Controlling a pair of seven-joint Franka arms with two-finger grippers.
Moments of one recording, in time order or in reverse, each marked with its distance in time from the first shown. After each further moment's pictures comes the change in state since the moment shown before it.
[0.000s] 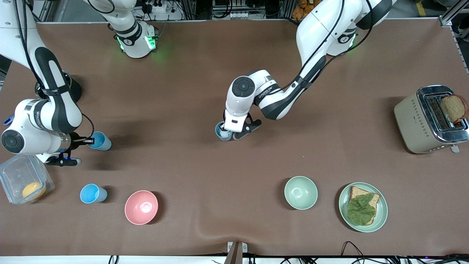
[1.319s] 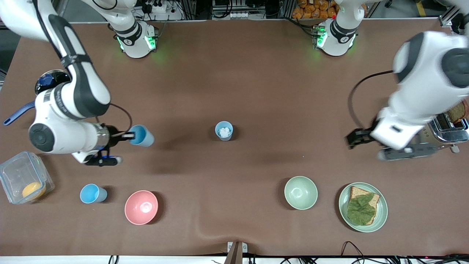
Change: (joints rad) left arm 0.645 -0.497 0.003 0.079 -0.108 -0.576 1.245; right arm 0.081 -0.075 0.338 0.199 0.168 -0.290 0.316
